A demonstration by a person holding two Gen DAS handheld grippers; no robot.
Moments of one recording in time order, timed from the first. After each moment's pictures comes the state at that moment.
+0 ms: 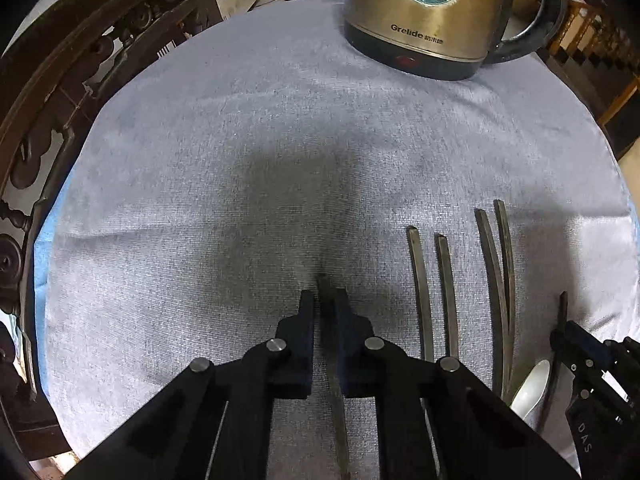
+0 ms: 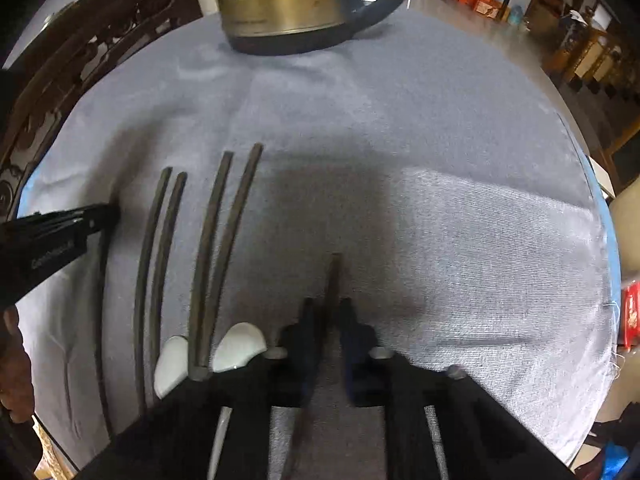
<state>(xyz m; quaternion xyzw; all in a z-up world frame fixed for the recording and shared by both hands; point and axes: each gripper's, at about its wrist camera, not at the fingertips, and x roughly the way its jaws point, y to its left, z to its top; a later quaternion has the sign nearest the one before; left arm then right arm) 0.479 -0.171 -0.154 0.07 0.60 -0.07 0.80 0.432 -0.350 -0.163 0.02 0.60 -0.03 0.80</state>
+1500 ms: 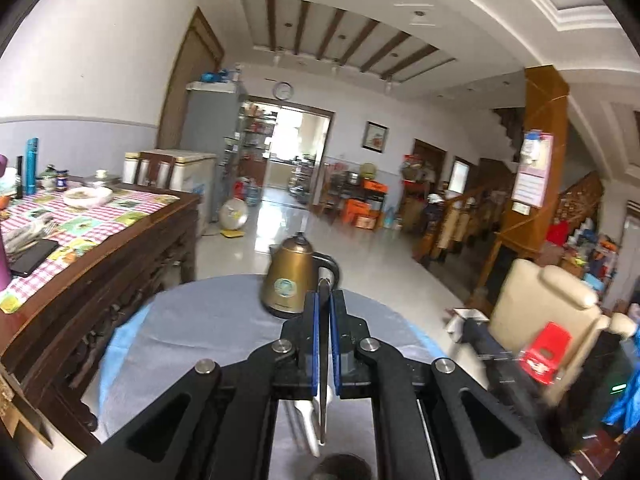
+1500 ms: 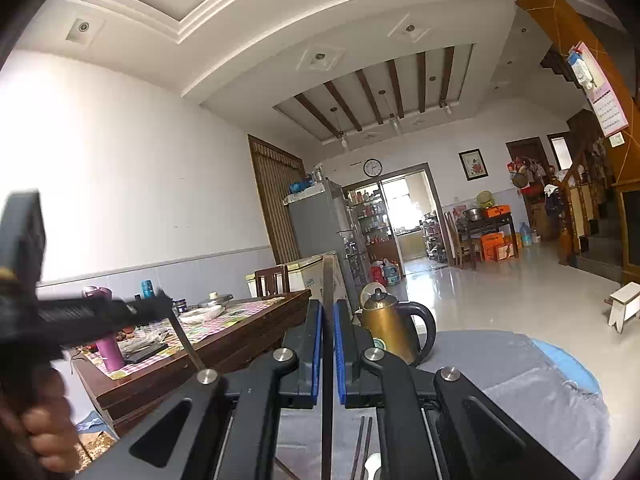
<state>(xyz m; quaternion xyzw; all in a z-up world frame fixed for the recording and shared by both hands) 0.130 -0.063 0.149 -0.08 0.17 -0.23 0.95 0.098 -0.282 0.084 0.12 0.00 0.05 0.99</state>
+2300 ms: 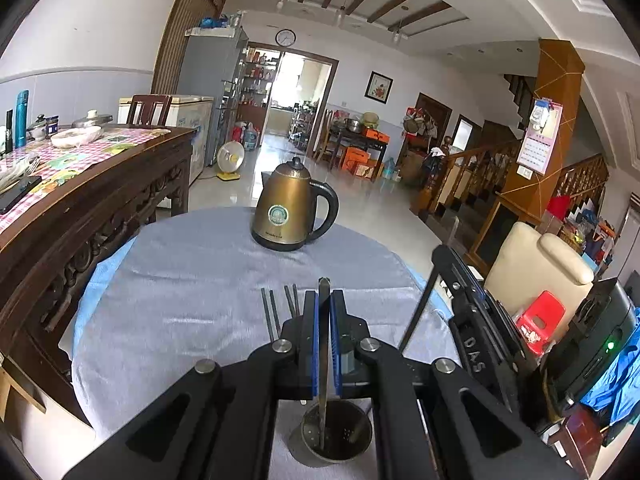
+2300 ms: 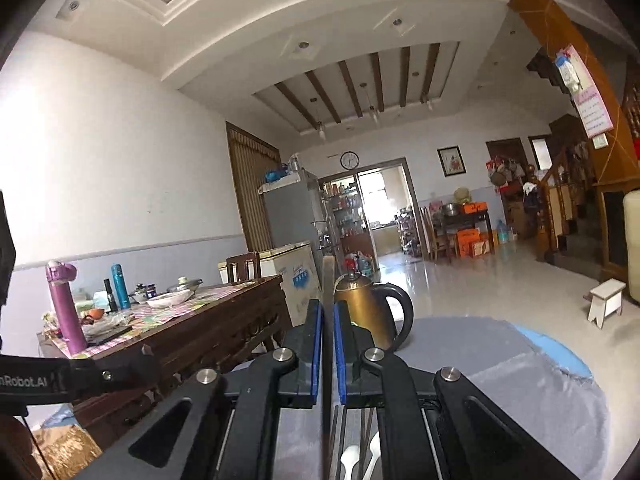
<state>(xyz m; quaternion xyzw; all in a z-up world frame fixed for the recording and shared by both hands) 0.150 -0.087 0.077 -0.07 0.27 -0.23 0.93 0.137 -0.271 0.044 0.11 0.01 0.00 0.99</state>
